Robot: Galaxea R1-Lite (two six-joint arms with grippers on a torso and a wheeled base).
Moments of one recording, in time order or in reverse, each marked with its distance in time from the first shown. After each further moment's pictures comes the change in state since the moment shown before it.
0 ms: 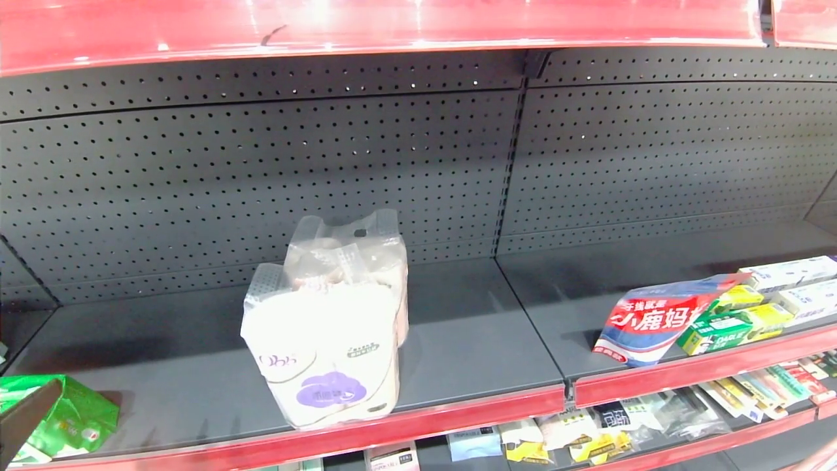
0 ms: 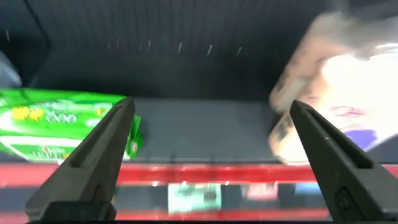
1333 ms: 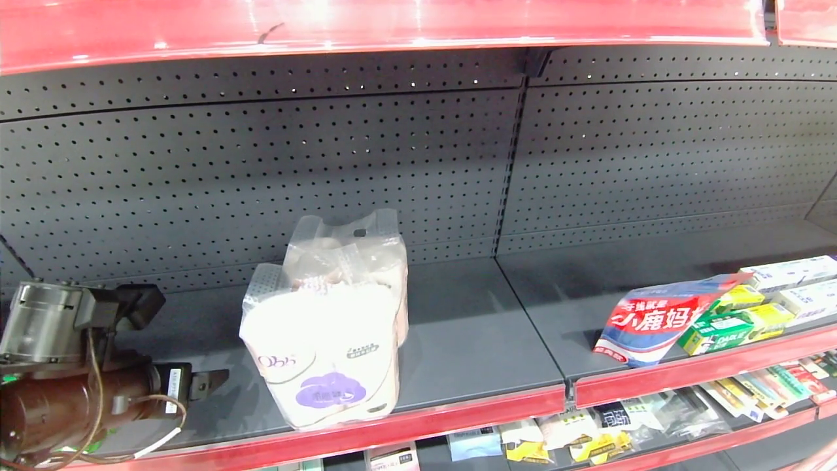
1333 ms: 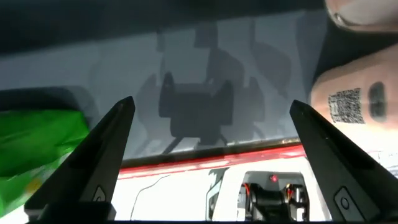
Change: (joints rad) left arm -0.132 0.799 -0.051 -0.225 0.015 0.045; right arm 0.000 0.000 0.000 0.000 0.000 0.000
